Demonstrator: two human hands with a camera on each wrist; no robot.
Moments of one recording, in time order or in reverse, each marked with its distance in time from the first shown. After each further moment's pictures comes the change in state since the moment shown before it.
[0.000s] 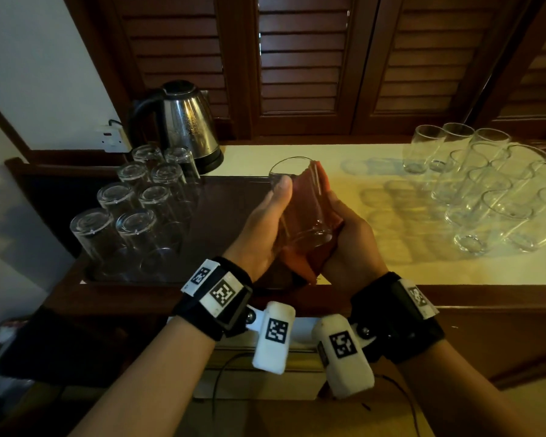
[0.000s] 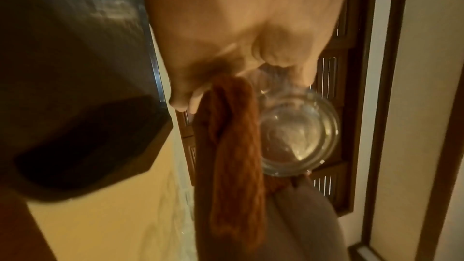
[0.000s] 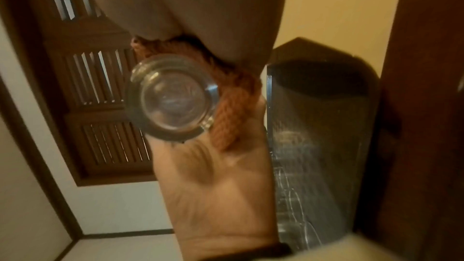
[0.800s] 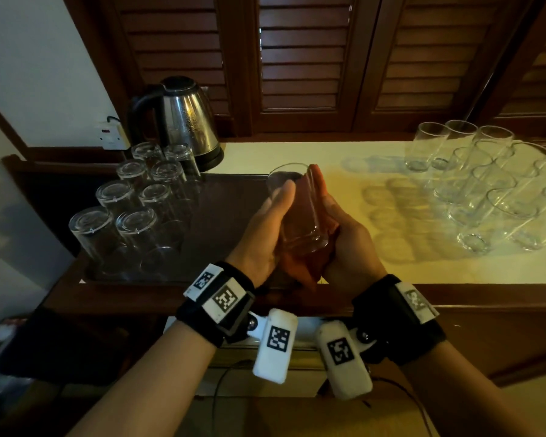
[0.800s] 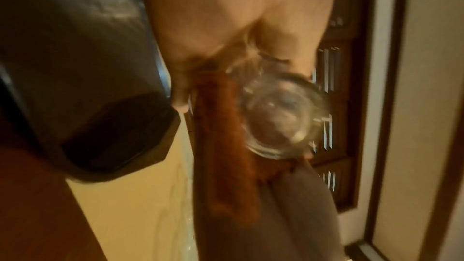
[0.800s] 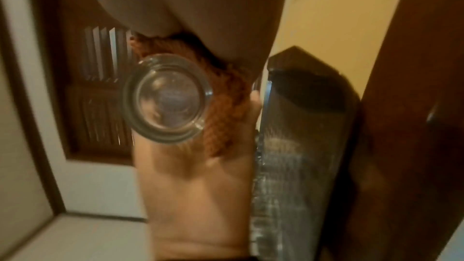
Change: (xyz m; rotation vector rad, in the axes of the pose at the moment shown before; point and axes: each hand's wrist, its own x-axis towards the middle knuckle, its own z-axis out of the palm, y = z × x) left_hand -0.002 -0.010 -0.004 -0.034 0.002 0.008; right_hand 0.003 0.011 -0.004 -0.056 -0.054 -0.012
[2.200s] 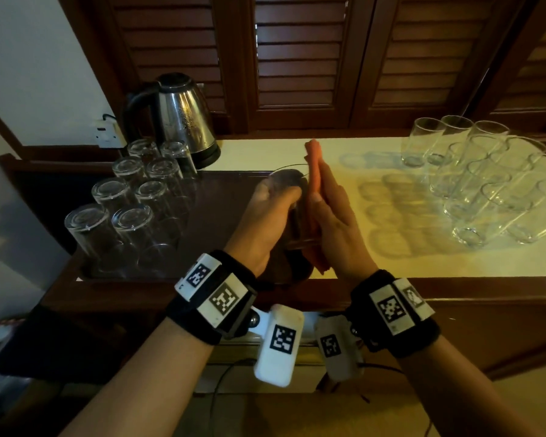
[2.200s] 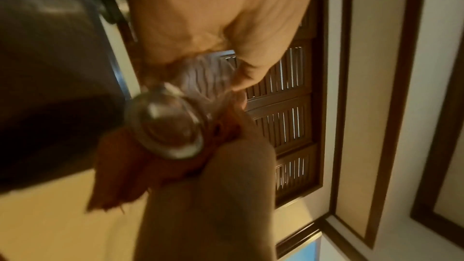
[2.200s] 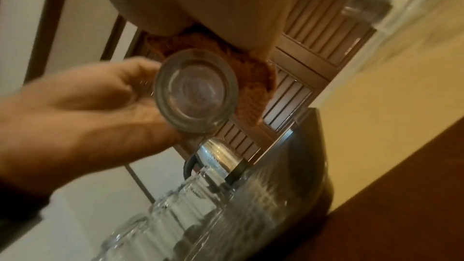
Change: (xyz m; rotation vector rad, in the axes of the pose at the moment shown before) left_hand -0.004 0.018 0.012 0.141 0.143 0.006; right_hand 0.005 0.001 -0.001 -0.647 0.105 -0.357
